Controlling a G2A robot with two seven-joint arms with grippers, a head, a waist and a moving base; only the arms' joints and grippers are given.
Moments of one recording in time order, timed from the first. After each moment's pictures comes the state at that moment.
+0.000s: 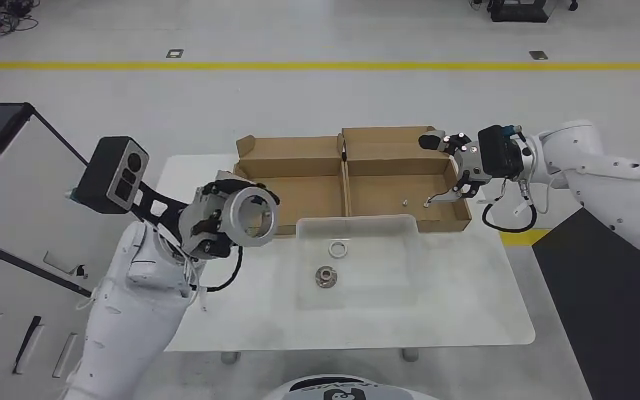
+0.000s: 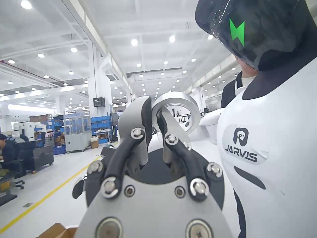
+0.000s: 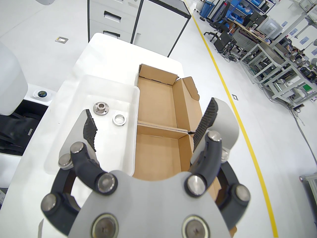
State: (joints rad) left arm 1.37 -1.11 -1.30 -2.10 0.27 -1.00 0.03; right arm -0.31 -0.57 0.18 -1.29 -1.20 -1.01 -0.81
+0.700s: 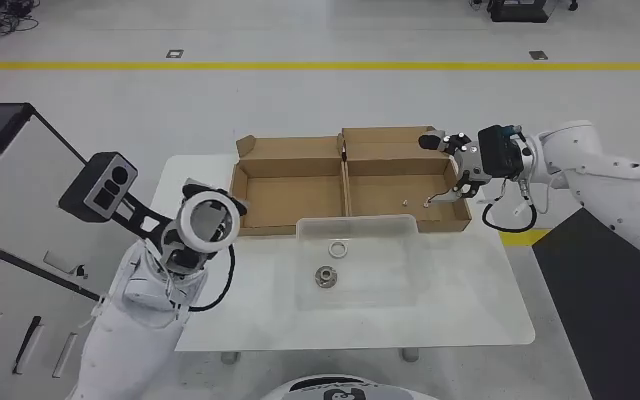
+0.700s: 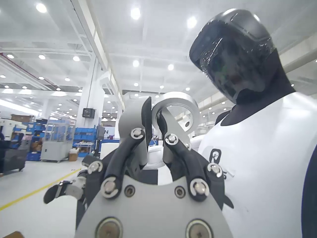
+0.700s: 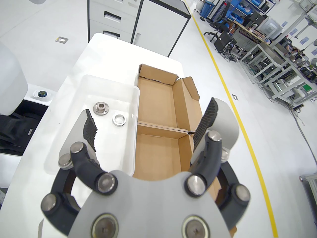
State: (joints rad) left arm 1.49 -1.10 -1.36 -2.12 0.12 -1.01 -0.05; right arm -0.31 -0.57 0.18 -1.29 -1.20 -1.01 -0.81
